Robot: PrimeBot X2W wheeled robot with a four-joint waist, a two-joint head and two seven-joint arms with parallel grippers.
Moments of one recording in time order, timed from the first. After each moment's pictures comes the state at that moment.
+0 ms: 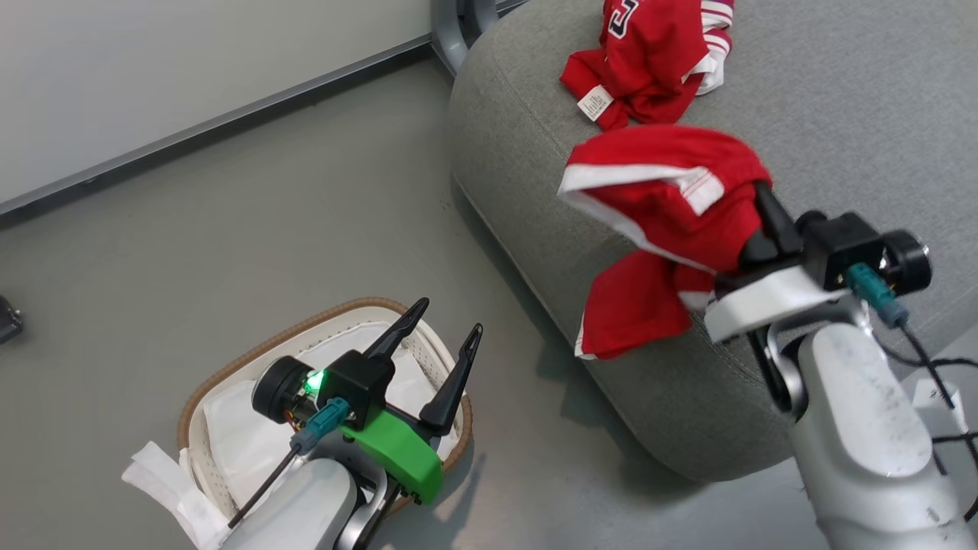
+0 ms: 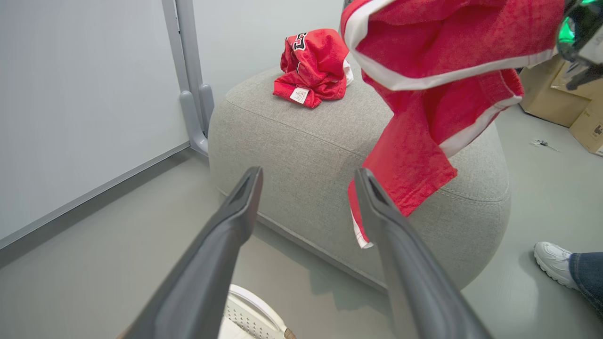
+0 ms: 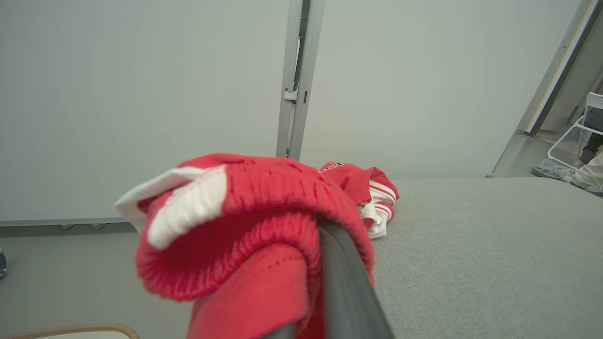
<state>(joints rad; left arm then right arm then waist) -0.40 0.25 -0.76 0.34 -0.48 -0.04 -0.26 -0.46 -0.05 0.07 0.29 0.04 0.13 -0.26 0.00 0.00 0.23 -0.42</state>
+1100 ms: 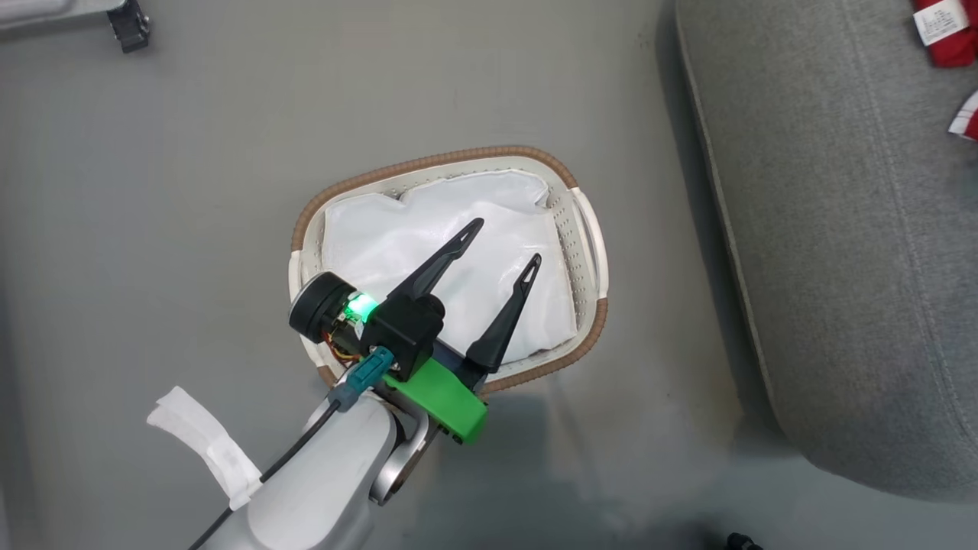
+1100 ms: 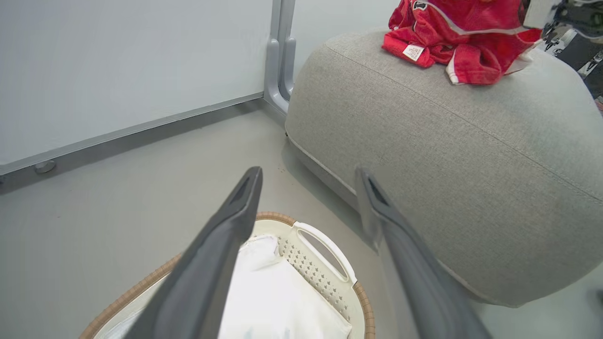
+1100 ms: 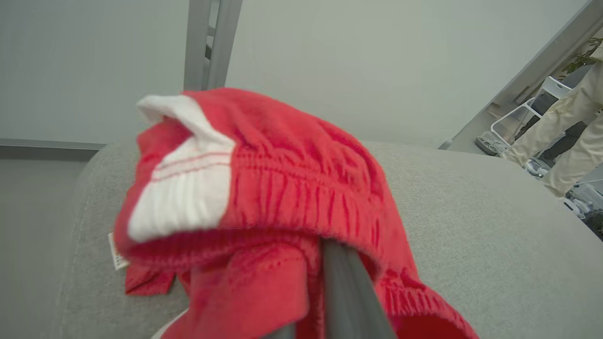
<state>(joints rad) -0.53 0.18 -0.76 0.28 -0.38 -0.07 -0.26 -0.88 -0.48 -0.27 0.75 0.00 0.13 -0.24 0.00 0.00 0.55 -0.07</state>
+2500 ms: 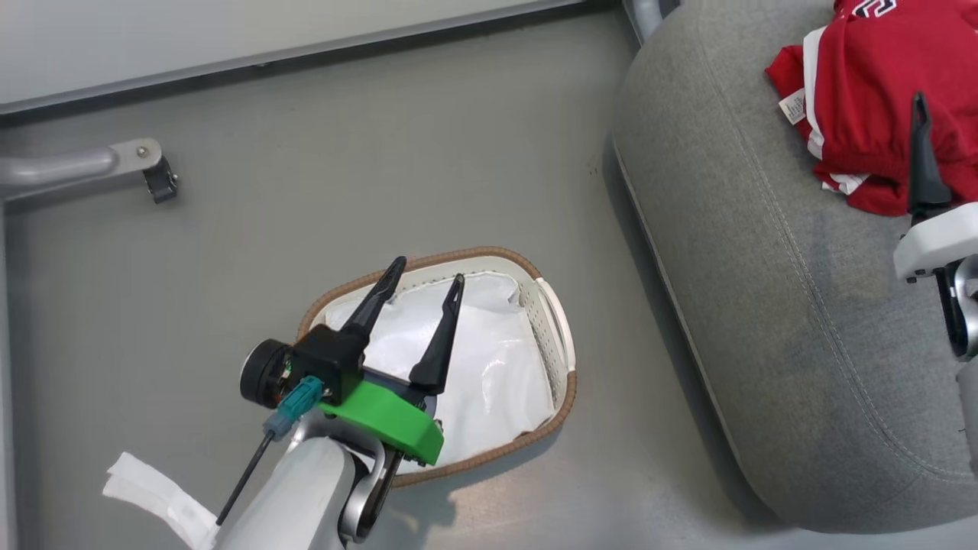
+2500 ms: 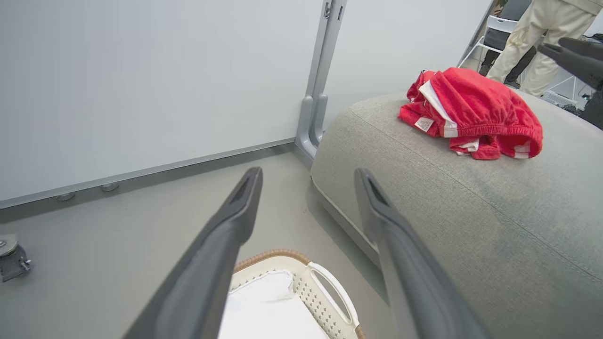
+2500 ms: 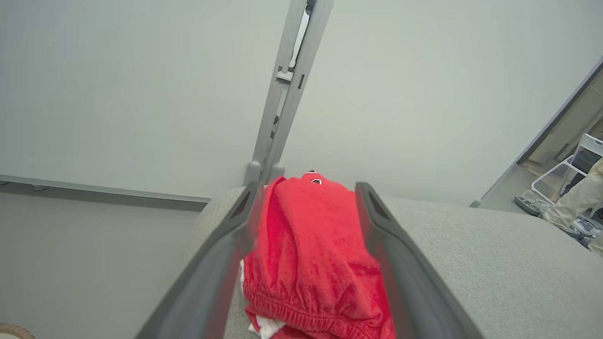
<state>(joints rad) -0.36 0.14 -0.55 0.30 -0.41 -0.07 -0.26 -0.59 -0.32 -0.11 0.46 0.02 0.13 -0.26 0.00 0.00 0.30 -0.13</state>
